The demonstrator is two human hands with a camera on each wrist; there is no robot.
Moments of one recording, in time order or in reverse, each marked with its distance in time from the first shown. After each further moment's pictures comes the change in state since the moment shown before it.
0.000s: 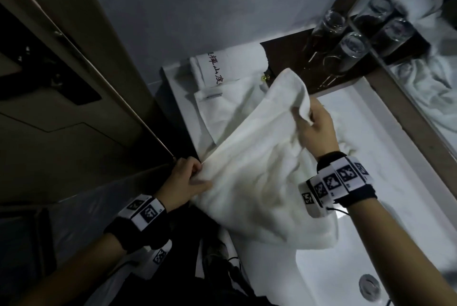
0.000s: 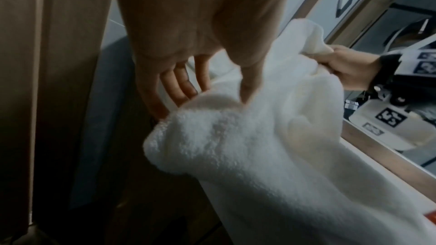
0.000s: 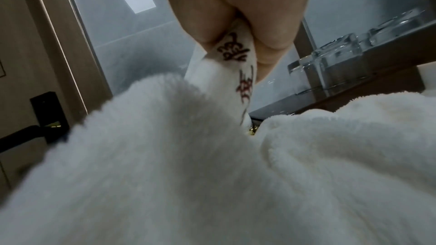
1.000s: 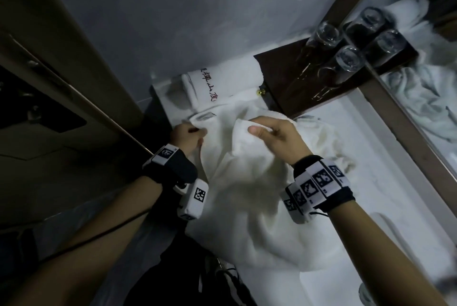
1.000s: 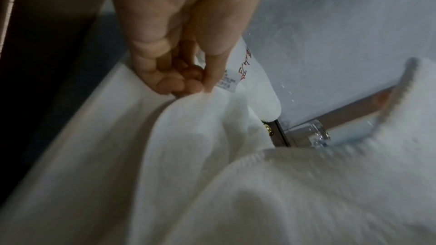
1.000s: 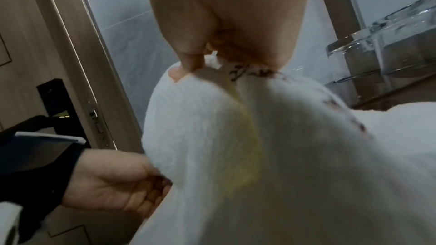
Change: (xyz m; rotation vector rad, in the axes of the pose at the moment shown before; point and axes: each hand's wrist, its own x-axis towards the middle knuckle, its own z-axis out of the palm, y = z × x) left_hand 0.147 0.033 -0.032 -0.479 0.225 -0.212; right_hand 0.026 -0.035 0.042 0.038 -0.425 0.083
